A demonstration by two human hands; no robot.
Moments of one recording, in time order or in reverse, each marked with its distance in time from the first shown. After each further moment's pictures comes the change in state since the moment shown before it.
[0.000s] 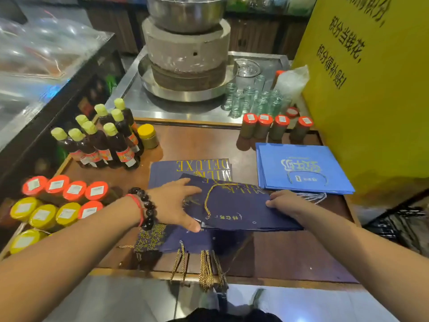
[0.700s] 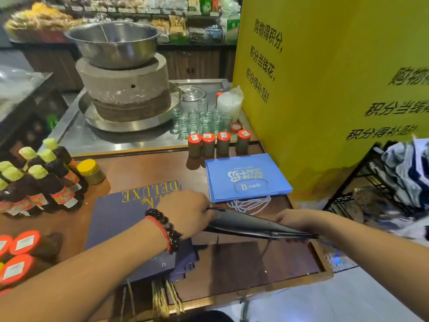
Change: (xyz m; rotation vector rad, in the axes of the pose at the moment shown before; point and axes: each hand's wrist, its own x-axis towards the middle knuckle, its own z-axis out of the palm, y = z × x) left_hand 0.039 0.187 0.000 0.343 0.417 0.161; right_hand -0.052 0.118 -0.120 -0.422 -0.182 0.077
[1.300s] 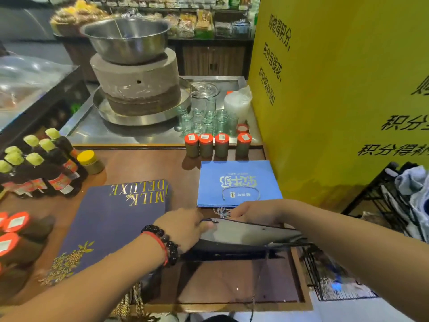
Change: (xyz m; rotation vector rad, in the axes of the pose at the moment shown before) left_hand 0.048 0.101 0.008 -0.225 -0.311 -0.341; right_hand 0.052 0.011 -0.066 -0.057 -0.213 -0.629
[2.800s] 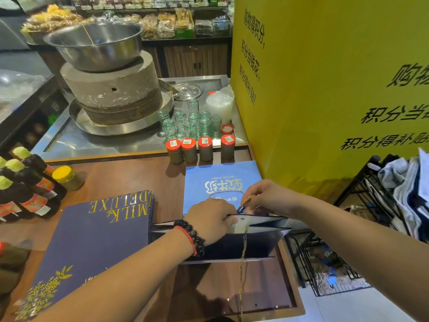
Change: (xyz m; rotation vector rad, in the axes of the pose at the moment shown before) left_hand 0.087 0.071 0.012 -0.009 0.206 0.422; right_hand -0.055 0.035 -0.042 0.681 0.446 0.093
